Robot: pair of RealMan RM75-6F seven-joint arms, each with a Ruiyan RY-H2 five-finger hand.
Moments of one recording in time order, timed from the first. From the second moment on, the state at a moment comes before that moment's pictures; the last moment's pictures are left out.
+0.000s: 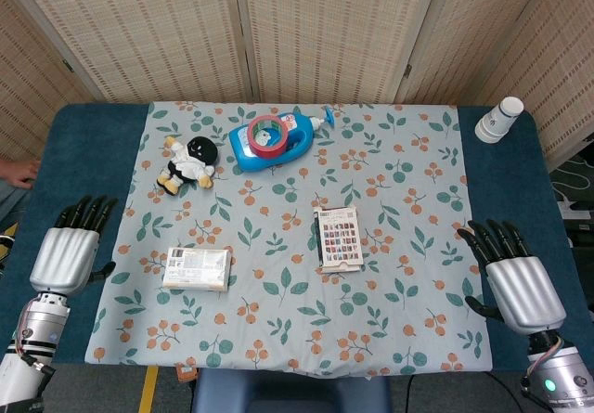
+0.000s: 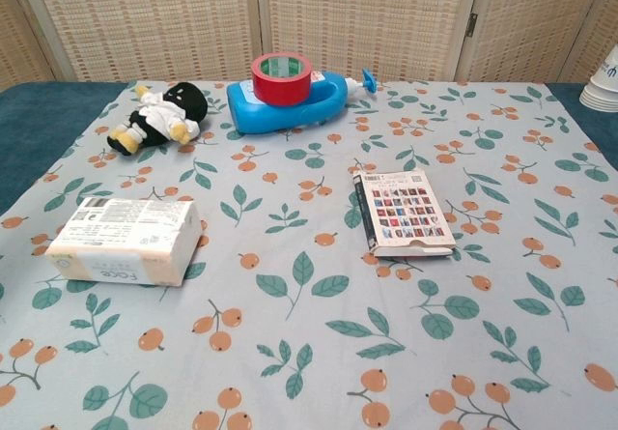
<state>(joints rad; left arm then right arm) -0.44 -0.95 -0.10 -2.10 1.12 1.35 0.64 0.16 -0.80 0.04 -2.20 -1.47 1.36 -0.43</state>
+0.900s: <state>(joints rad) -0.45 -0.95 -0.05 -2.18 1.17 1.27 0.64 0.14 -0.78 0.03 -2.21 -1.52 1.38 -0.41</state>
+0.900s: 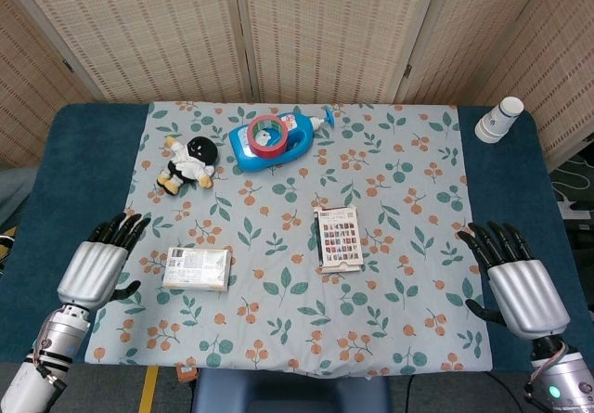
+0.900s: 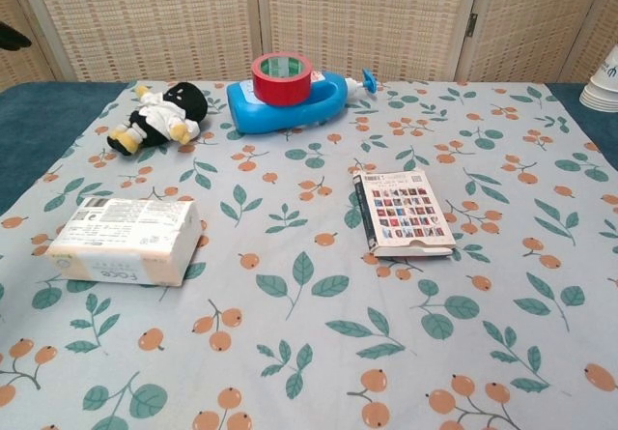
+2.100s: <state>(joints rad) -0.88 -1.63 -0.20 -2.18 0.37 1.72 1.38 0.12 -0.73 0.04 -2.22 -1.56 1.42 -0.33</state>
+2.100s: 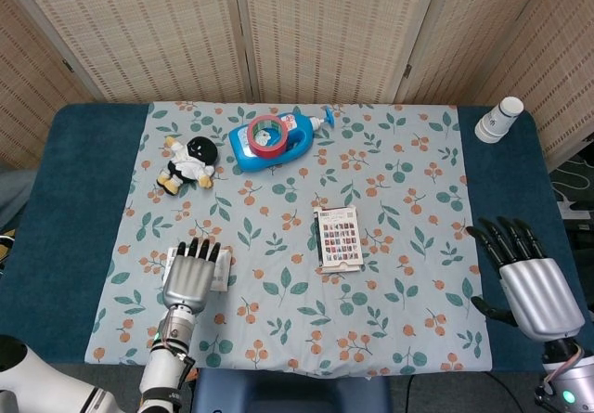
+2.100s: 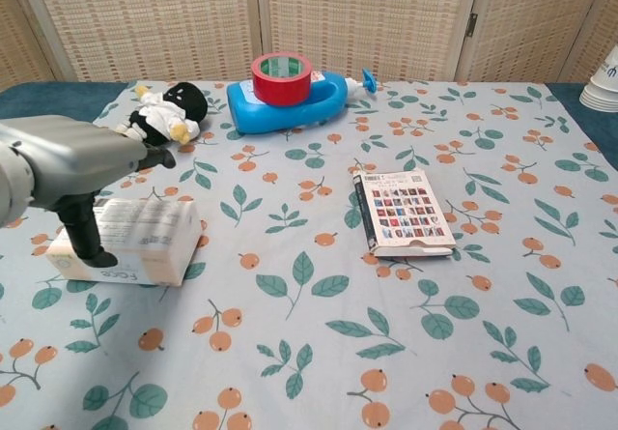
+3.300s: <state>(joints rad) -0.99 -1.84 -0.26 -1.85 0.24 1.70 1.46 0.11 -0.71 0.04 -2.23 -1.55 1.41 -0.30</state>
